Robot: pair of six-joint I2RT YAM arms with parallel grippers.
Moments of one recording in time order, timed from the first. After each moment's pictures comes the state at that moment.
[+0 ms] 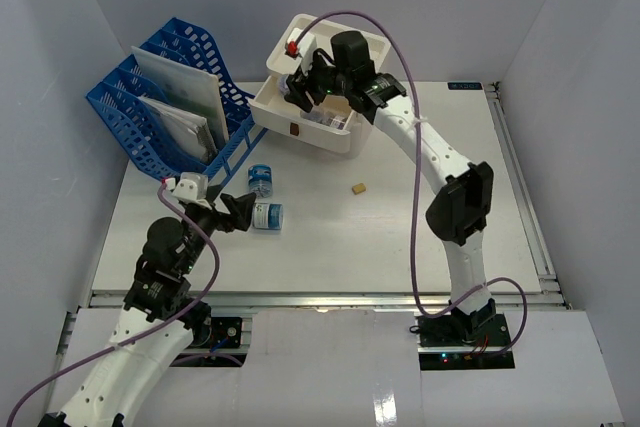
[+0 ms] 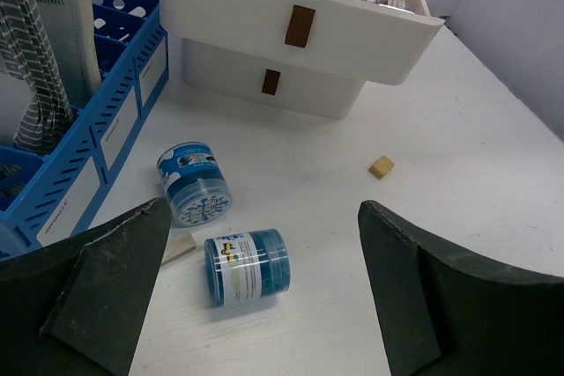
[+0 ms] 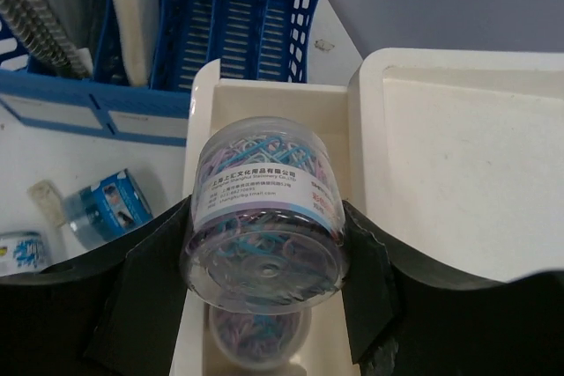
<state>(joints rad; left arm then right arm) -0.41 0.37 0.47 -0.11 -0.04 -0.22 0.63 2.07 2.20 -0.45 -0.43 -0.40</state>
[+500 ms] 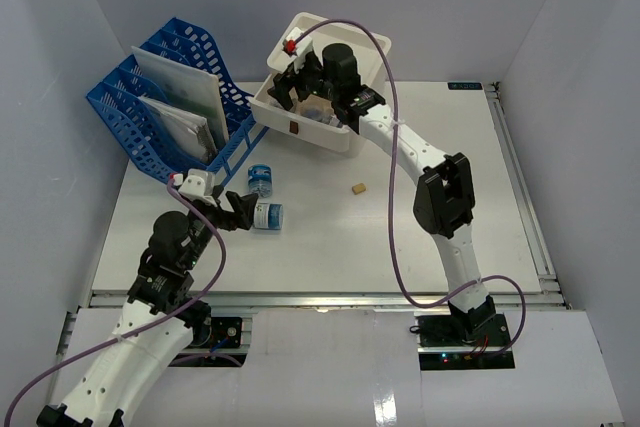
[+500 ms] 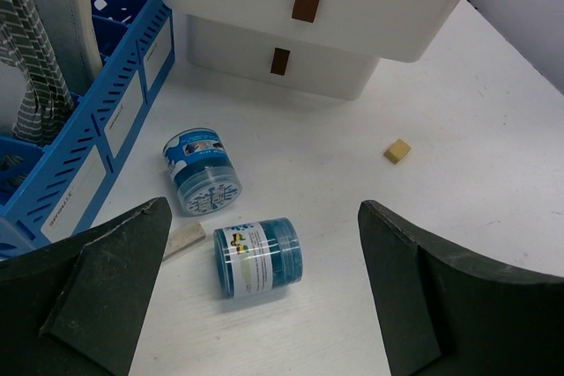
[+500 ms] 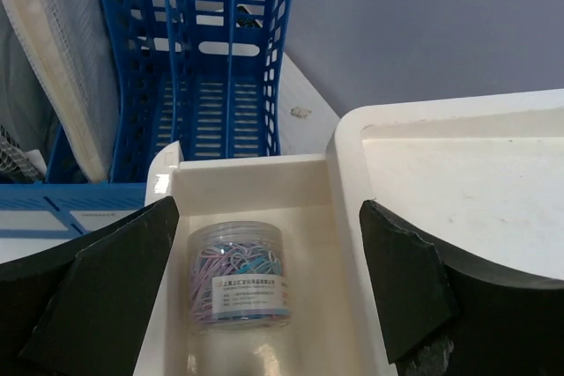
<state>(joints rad) -0.41 0.43 0.47 -0.10 -0.04 -0.19 0.64 2.22 2.14 -0.01 -0.37 -0.20</state>
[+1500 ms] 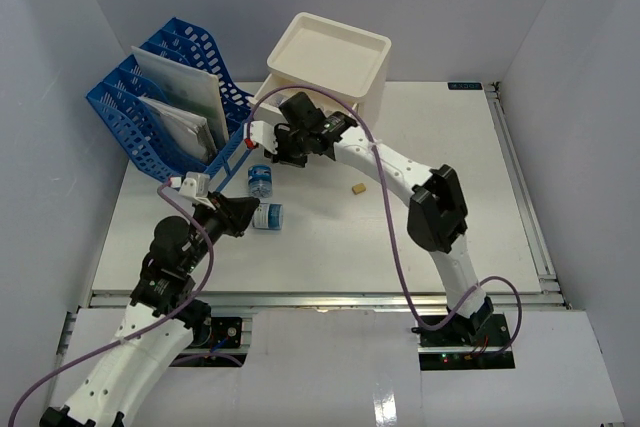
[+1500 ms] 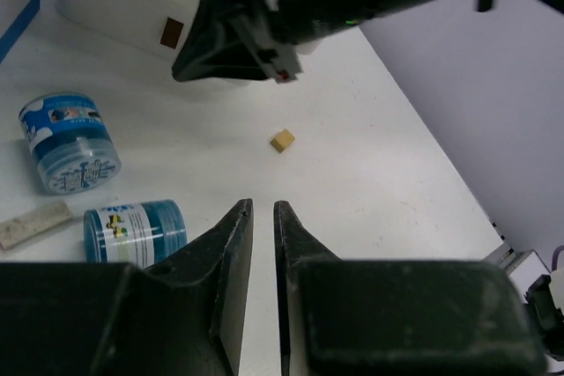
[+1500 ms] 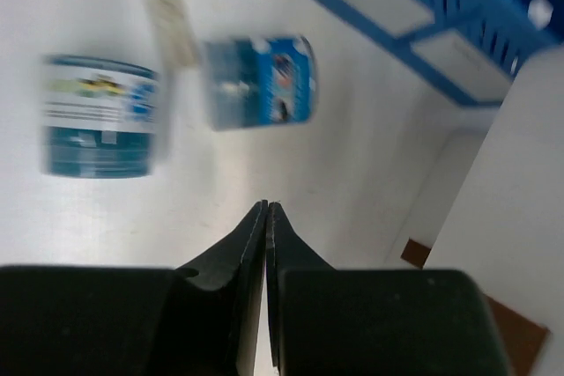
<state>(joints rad) -0.41 0.40 0.42 -0.05 0.14 -0.50 0.84 2.16 2.05 -0.70 -0.30 -0.75</state>
